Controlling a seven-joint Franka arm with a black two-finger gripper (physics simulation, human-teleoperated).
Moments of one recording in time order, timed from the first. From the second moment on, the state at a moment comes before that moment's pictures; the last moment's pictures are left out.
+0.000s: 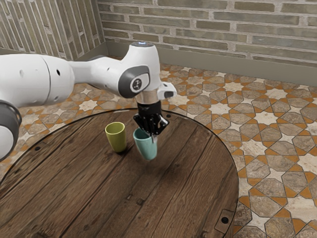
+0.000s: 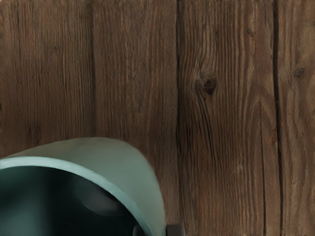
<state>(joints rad) -0.24 0.39 0.04 -1.62 -0.03 1.96 -0.18</state>
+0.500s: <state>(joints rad) -0.09 0.26 0.04 -1.56 0.02 1.79 -0.12</state>
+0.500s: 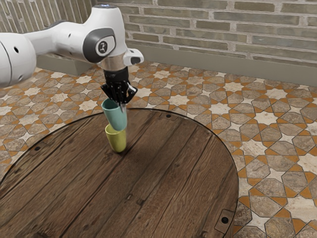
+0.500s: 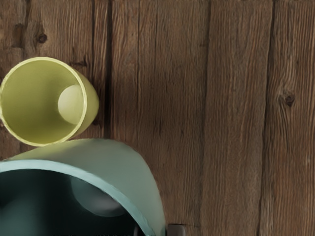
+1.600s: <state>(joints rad) 0.00 0.50 0.04 -1.31 0.04 1.74 0.01</state>
